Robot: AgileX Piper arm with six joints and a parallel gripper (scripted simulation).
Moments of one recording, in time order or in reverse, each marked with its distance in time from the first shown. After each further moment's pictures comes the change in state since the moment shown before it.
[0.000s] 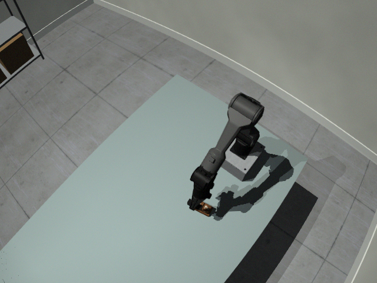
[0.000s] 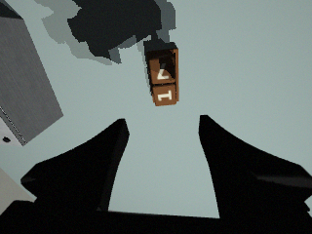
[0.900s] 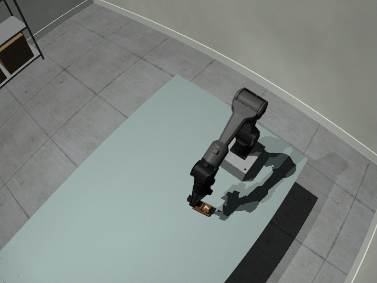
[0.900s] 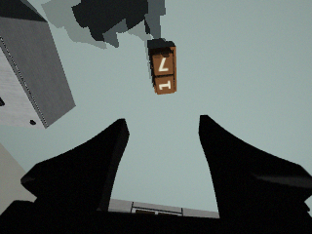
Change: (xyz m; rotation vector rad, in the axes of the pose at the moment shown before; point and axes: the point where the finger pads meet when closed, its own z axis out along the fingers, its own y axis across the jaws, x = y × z) arm 0.000 -0.001 -0.044 0.004 0.001 0.000
